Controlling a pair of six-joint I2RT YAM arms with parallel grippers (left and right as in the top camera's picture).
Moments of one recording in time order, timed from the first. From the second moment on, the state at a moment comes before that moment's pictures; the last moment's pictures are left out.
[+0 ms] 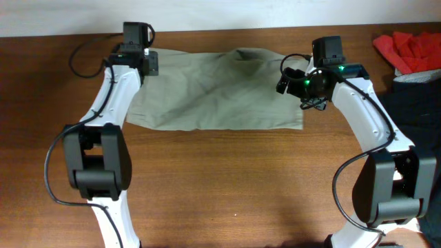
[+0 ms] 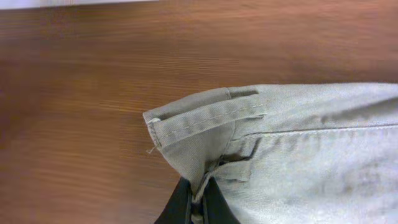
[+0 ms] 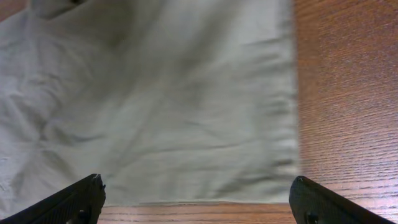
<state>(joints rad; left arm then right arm) -0.07 2.17 1.80 -0.54 -0.27 -0.02 0.06 1.86 1.50 -0.78 -0.21 0.46</state>
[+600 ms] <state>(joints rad) -0.02 2.17 1.80 -0.67 -0.29 -0.03 0.06 1.86 1.48 -0.90 -0.23 0.46</state>
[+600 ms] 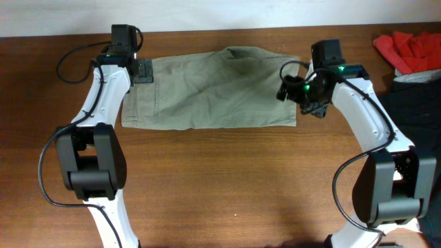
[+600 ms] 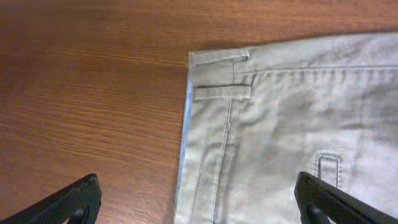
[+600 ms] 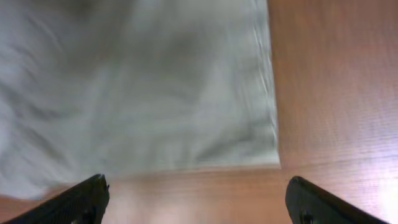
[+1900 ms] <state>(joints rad) -0.02 2.17 1.80 -0.70 -0.16 -0.03 0.06 1.92 1.24 -0.62 -0.19 0.51</state>
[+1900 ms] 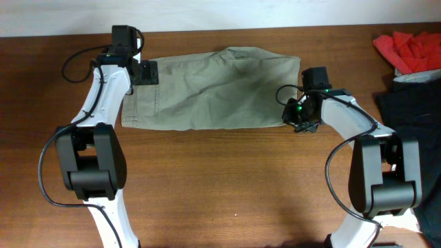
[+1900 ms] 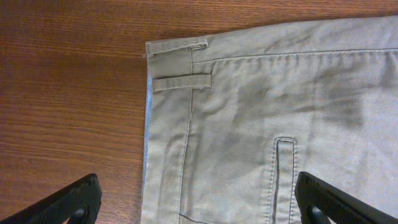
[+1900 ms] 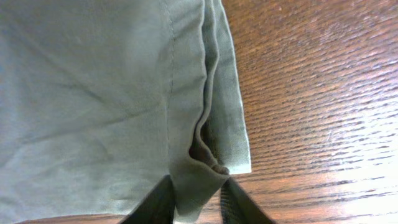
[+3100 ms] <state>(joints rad) -0.04 2.14 1.82 -0.77 0.11 -0.03 0.03 1.82 1.48 -0.97 0.15 0.52</state>
